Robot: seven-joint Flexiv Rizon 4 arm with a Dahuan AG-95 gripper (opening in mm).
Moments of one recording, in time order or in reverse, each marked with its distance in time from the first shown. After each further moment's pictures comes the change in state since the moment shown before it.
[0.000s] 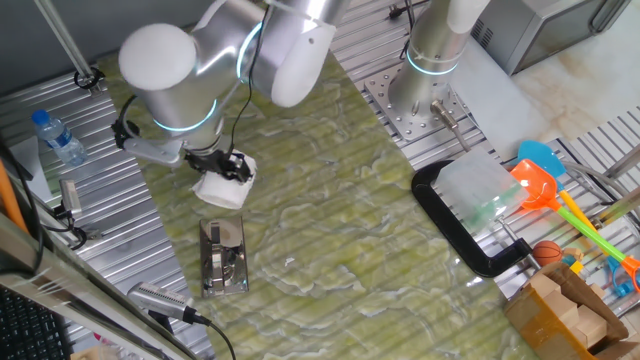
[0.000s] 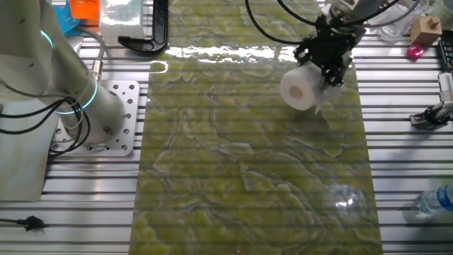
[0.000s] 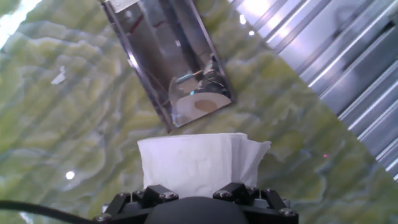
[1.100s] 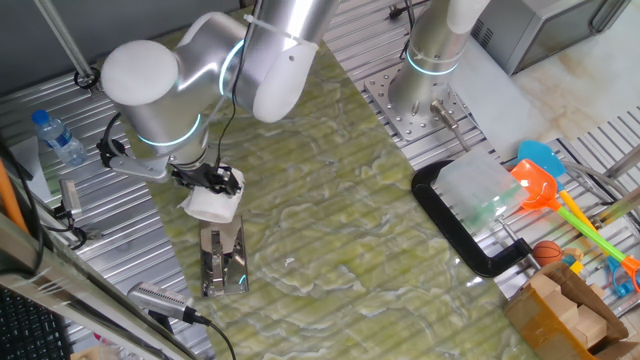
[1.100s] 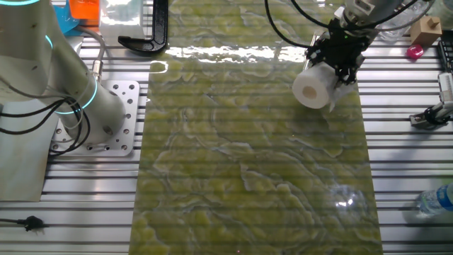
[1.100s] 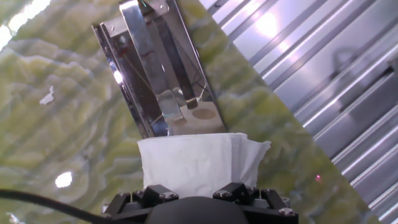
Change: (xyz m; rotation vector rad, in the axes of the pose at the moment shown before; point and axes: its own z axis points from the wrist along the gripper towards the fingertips) arm -0.032 -0.012 0.008 -0.010 -0.028 -0.049
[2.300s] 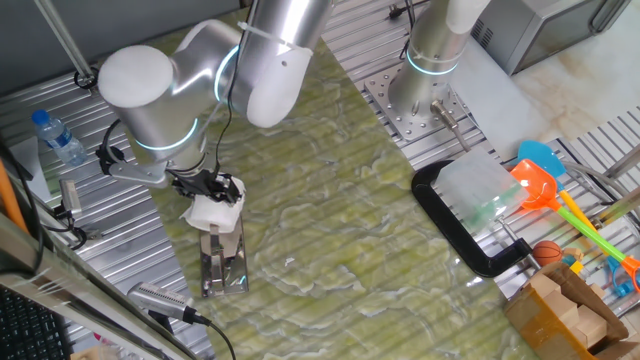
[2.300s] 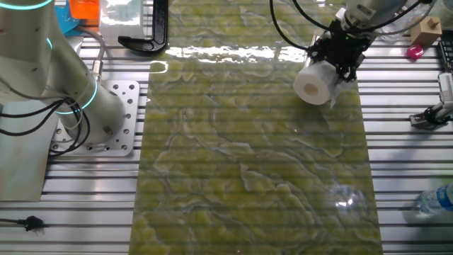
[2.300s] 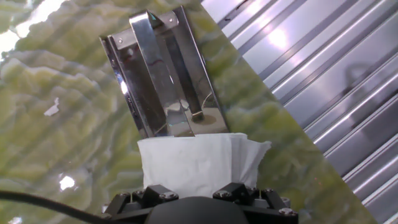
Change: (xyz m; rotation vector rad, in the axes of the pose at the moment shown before) arm -0.016 0.006 0.010 -0.037 -0.046 -0.034
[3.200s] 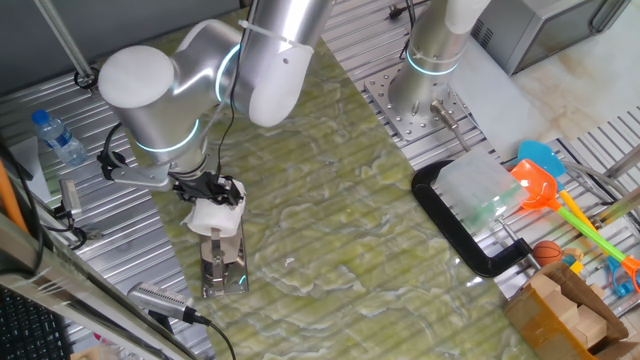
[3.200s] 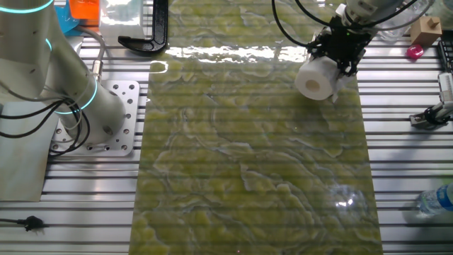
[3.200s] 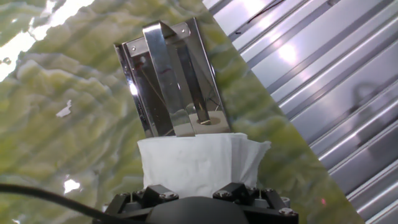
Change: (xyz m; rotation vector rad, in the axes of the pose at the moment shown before) arm -0.010 0.005 -0.002 0.000 -0.013 -0.067
